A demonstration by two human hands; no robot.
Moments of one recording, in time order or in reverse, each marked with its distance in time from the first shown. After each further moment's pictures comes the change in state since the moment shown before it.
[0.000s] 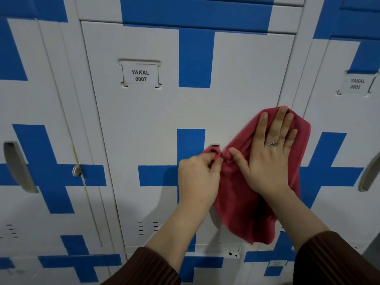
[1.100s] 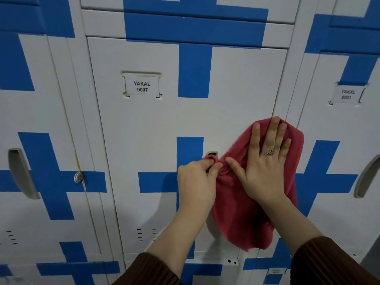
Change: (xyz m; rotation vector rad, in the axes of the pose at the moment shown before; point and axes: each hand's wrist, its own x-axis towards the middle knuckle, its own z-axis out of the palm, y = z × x) left_hand 0.001 -0.004 0.004 -0.064 -0.004 -0.046; right_hand -0.004 0.002 0.000 0.010 -0.041 -0.006
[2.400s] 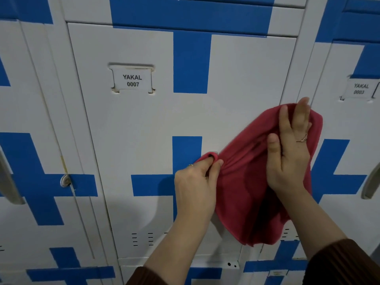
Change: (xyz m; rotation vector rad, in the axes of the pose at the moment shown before) left_hand -0.001 -0.004 0.006 0.023 0.170 0.159; right_hand 0.022 0.023 -0.011 0.475 0.196 -0.003
